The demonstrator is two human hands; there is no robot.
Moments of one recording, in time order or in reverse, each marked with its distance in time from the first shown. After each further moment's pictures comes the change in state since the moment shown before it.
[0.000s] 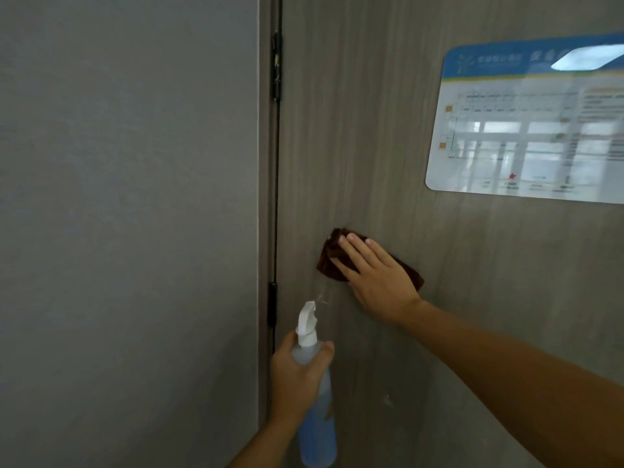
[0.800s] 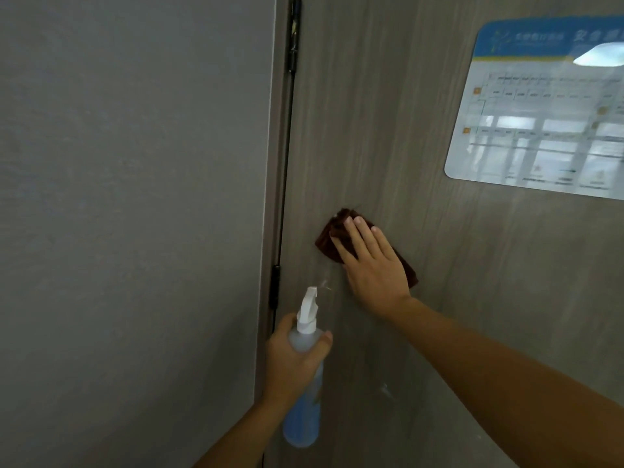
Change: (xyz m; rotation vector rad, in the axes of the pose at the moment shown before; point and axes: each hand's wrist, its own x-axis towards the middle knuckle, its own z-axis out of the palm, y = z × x) left_hand 0.002 -0.010 -0.011 0.023 -0.050 0.082; right_hand 0.006 -0.026 0.003 -0.010 0.040 0.148
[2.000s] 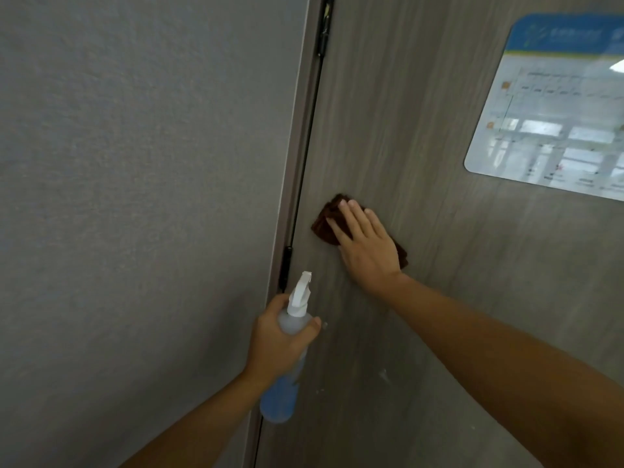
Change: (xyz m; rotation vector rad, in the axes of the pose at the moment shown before) left_hand -0.009 0.008 -0.036 0.084 0.010 0.020; right_hand 0.029 -0.019 0.000 -0.020 -0.021 -0.069
